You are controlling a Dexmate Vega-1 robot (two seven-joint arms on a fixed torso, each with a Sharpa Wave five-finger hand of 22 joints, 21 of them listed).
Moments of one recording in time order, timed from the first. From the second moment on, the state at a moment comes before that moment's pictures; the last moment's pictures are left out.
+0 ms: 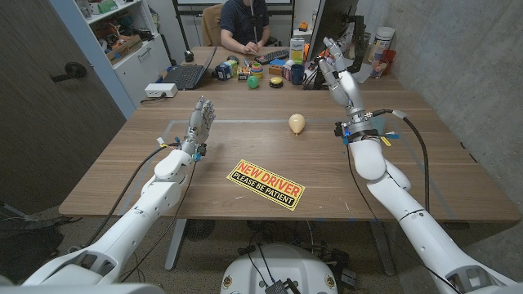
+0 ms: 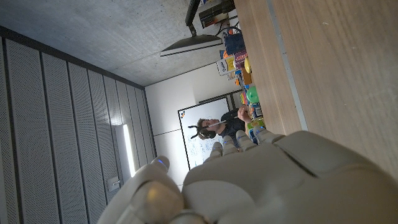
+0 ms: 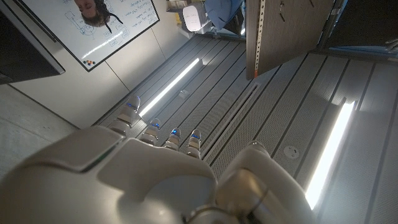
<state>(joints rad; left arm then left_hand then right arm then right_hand) 0.87 0.47 0.29 -1.30 -0.62 -0.30 -0.07 0.01 0.06 0.22 0.19 0.34 -0.17 0.01 0.19 0.18 -0.17 -0.02 0.18 0.18 -0.17 -0.02 0.27 0.19 -0.17 -0.03 0.21 0.20 -0.98 -0.34 -0.20 -1.64 -0.47 0.67 -0.43 0.14 0.01 0.06 0.08 0.26 -0.02 -0.22 0.19 0.18 -0.10 -0.13 0.19 0.18 -0.09 0.02 0.21 0.17 -0.02 0.22 0.41 0.17</state>
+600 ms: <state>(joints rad) 0.87 0.46 0.29 -1.29 -0.61 -0.30 -0.06 0.01 0.06 0.22 0.19 0.34 -0.17 0.01 0.19 0.18 -0.17 -0.02 0.18 0.18 -0.17 -0.02 0.27 0.19 -0.17 -0.03 0.21 0.20 -0.99 -0.39 -0.21 -1.71 -0.82 0.69 -0.60 0.24 0.03 0.06 0.03 0.29 0.04 -0.22 0.20 0.18 0.01 -0.15 0.20 0.18 -0.03 -0.03 0.21 0.17 0.09 0.21 0.38 0.17</state>
